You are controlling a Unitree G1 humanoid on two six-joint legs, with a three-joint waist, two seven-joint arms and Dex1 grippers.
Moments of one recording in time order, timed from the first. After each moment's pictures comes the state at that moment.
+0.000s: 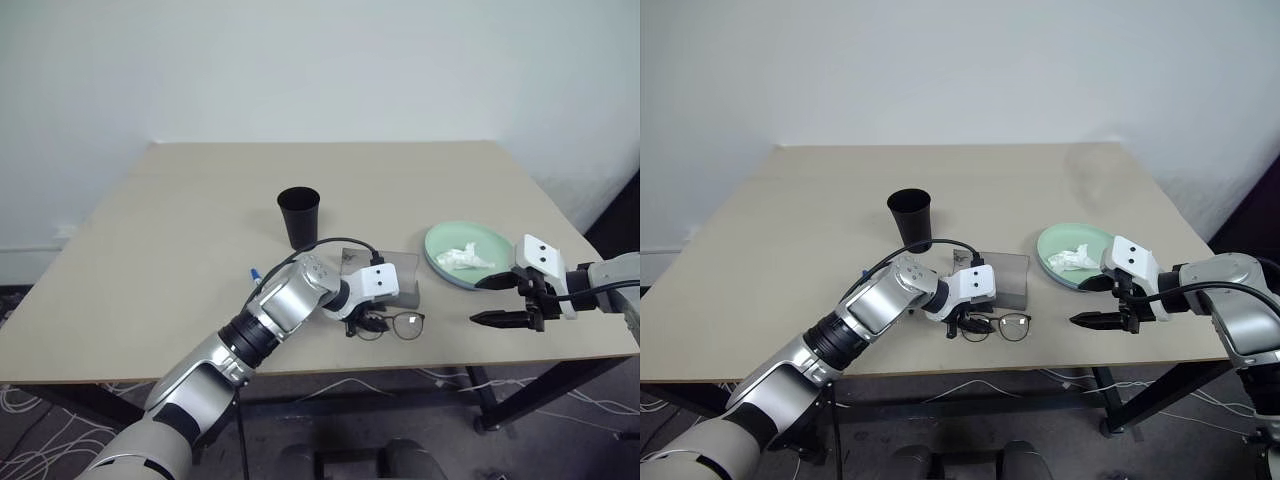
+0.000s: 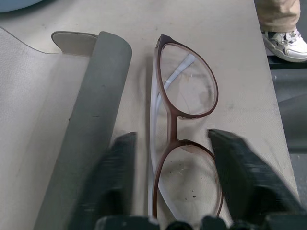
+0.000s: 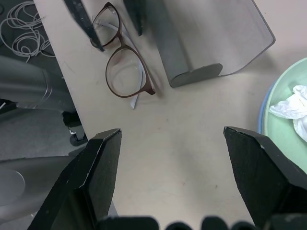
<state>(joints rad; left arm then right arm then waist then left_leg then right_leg) -0.77 0.33 -0.65 0.16 -0.01 0.66 -1.04 -0.36 -1.00 0.06 -0.05 0.27 0.54 1.31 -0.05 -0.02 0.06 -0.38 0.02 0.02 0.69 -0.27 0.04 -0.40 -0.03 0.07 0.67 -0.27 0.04</state>
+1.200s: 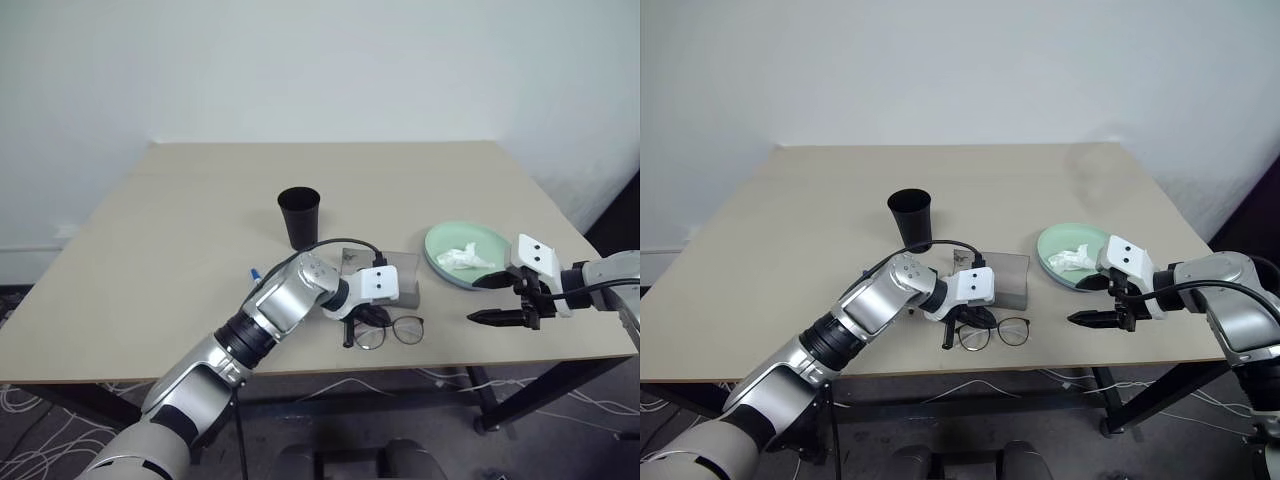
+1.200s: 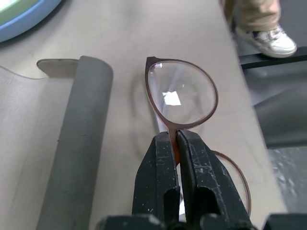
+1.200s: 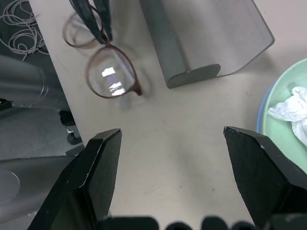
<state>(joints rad) -0.78 0.36 -0.61 0.14 -0.01 0.58 -1.16 -0.38 -0.99 0.10 -0.02 0.27 0.52 1.29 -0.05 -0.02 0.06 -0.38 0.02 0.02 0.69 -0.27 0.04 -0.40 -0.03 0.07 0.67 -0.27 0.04</state>
